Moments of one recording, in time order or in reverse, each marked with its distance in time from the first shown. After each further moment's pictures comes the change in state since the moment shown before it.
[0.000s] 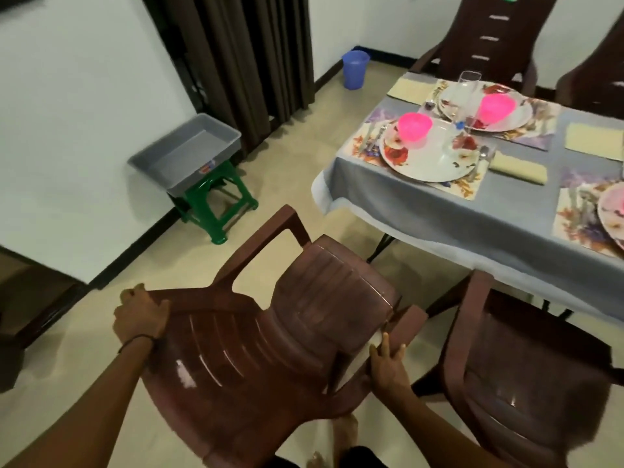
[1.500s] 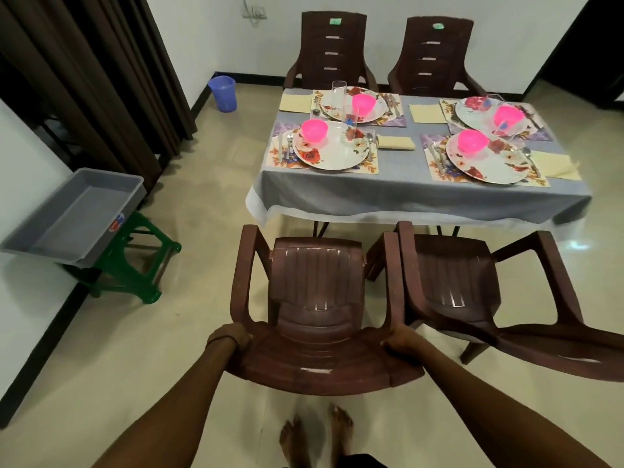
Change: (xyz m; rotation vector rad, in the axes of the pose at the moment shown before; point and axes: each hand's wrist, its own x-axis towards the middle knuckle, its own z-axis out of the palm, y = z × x) left_hand -0.007 0.084 0.044 0.473 -0.767 0.731; right_hand -0.100 -0.033 -0.007 0.501 -0.008 0.564
